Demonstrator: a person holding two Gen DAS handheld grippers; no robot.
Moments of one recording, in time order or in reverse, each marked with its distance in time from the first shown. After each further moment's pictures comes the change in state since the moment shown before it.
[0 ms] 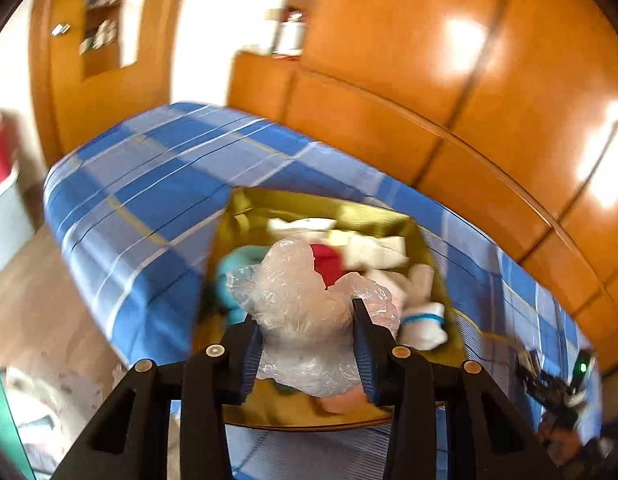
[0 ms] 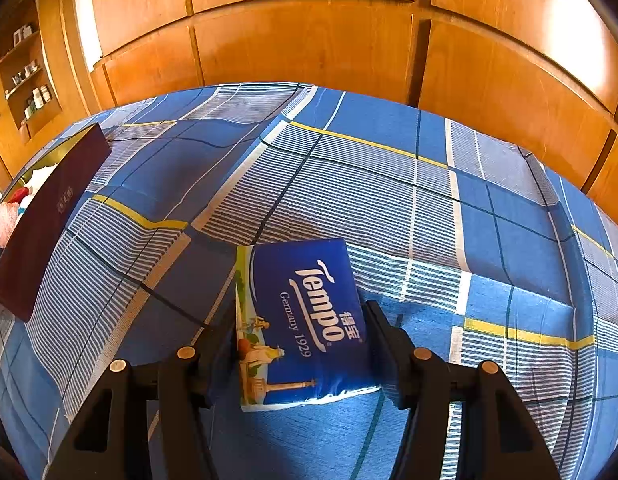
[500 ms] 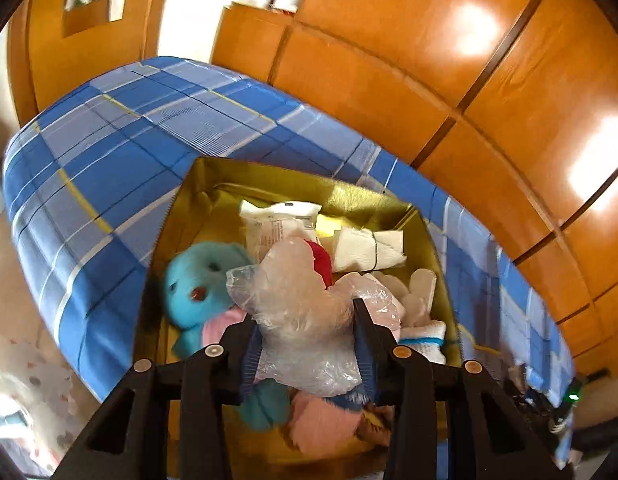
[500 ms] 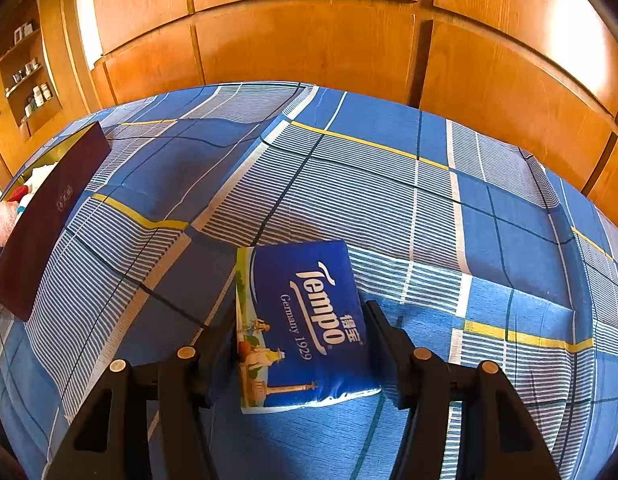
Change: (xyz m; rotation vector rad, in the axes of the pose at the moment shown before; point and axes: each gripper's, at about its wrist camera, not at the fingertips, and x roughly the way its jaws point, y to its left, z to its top) left arm 0.071 -0.007 0.027 -0.056 0.144 -0.077; right arm 0.001 0.001 0.001 -0.003 0.001 -0.003
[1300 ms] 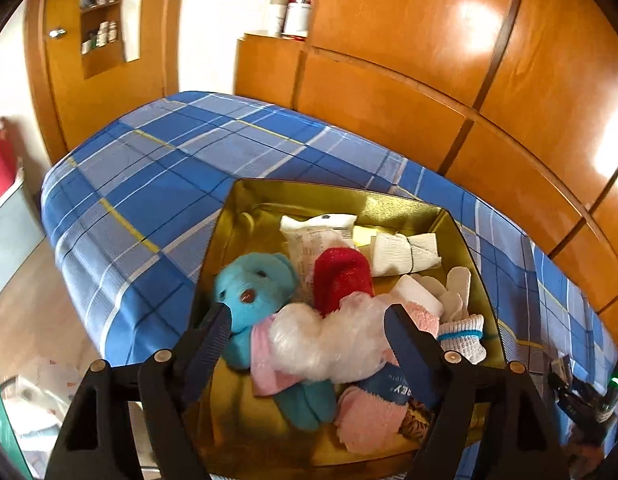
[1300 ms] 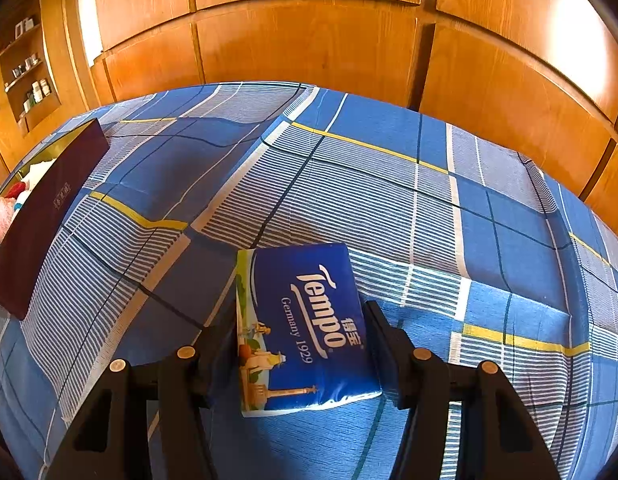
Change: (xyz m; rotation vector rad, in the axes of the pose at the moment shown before) left arm -0.015 0.002 -0.017 0.077 -0.103 0.159; right arm 0.001 0.003 0.001 -0.015 -0.001 -0.024
